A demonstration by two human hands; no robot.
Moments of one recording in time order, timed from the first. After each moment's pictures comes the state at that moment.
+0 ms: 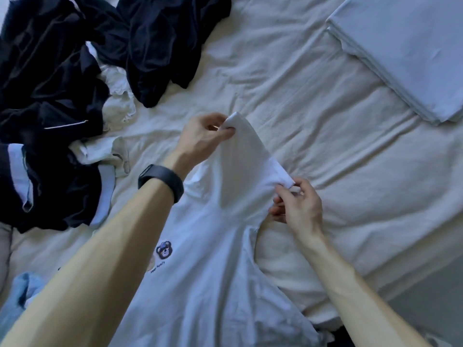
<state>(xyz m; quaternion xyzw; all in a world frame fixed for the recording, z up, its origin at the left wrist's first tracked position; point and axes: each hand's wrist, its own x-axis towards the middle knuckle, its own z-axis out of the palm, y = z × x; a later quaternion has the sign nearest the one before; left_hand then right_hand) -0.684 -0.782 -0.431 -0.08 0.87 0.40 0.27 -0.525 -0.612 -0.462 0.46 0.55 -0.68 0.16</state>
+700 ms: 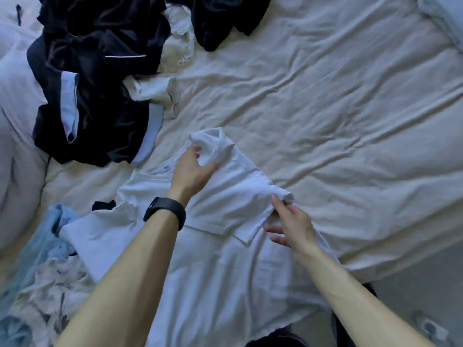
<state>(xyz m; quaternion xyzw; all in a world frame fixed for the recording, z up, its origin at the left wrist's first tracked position) -0.500 -0.944 -0.419 -0.25 0.87 0.32 0.28 -0.389 -0.735 -0.455 0.47 0.53 -0.62 0.33</state>
